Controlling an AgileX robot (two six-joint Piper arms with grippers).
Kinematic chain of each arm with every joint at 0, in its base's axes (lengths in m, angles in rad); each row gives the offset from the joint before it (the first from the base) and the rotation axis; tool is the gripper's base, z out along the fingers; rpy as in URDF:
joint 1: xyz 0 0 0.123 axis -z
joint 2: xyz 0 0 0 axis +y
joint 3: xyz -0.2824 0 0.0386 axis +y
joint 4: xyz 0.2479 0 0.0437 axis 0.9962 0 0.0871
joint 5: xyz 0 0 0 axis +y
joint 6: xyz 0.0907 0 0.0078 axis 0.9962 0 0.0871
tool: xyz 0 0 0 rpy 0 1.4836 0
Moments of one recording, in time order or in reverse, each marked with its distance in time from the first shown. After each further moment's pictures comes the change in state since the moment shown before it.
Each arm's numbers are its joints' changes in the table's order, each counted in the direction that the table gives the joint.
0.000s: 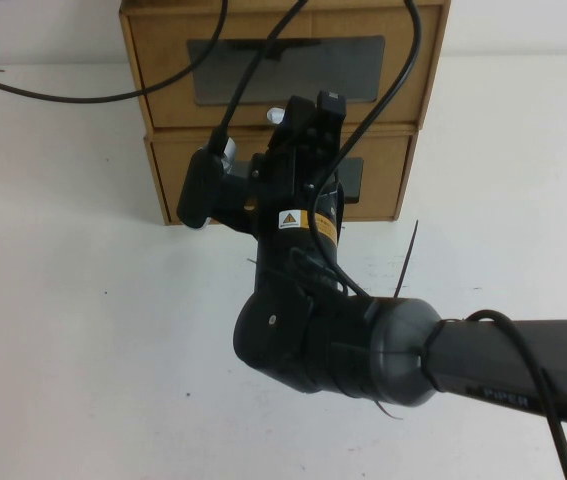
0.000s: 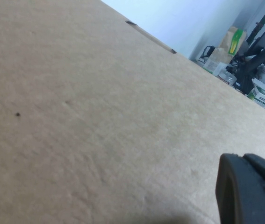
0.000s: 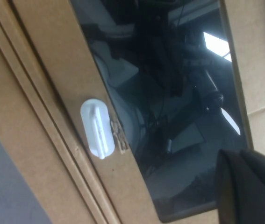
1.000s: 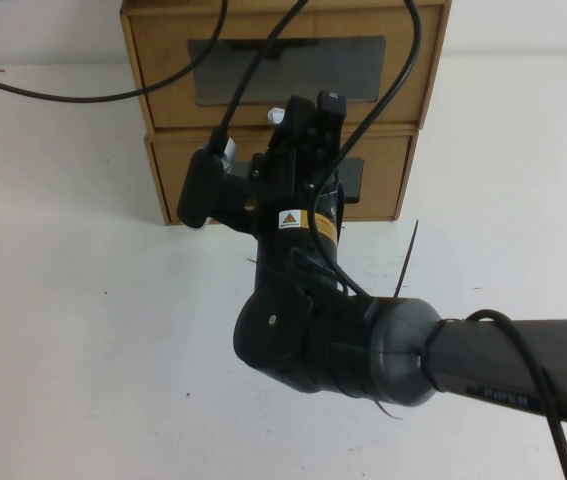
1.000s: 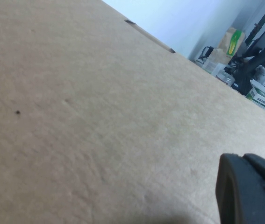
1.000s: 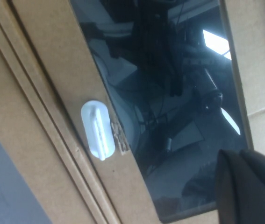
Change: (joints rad) right arm 0.000 0.001 0.000 0.000 0.000 0.000; left arm 0.000 0.000 0.000 0.000 0.002 -0.011
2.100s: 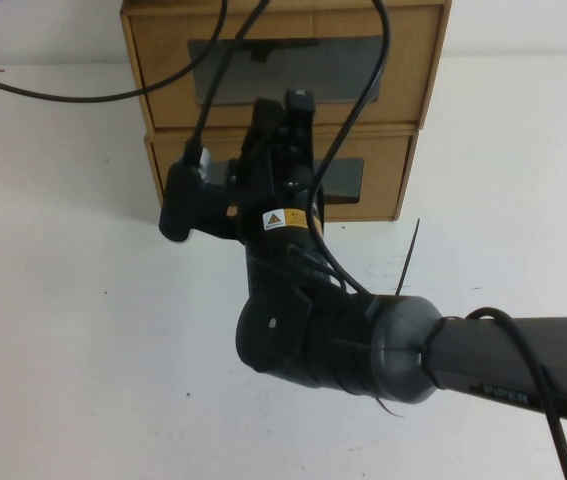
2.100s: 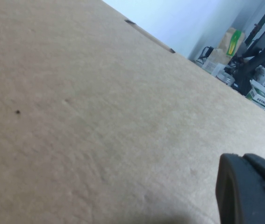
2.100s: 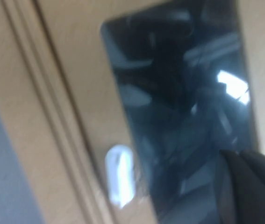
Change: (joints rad) right arm 0.006 0.002 0.000 -0.096 0.103 0.000; left arm 0.000 0.000 0.000 -0.002 0.000 -0.002
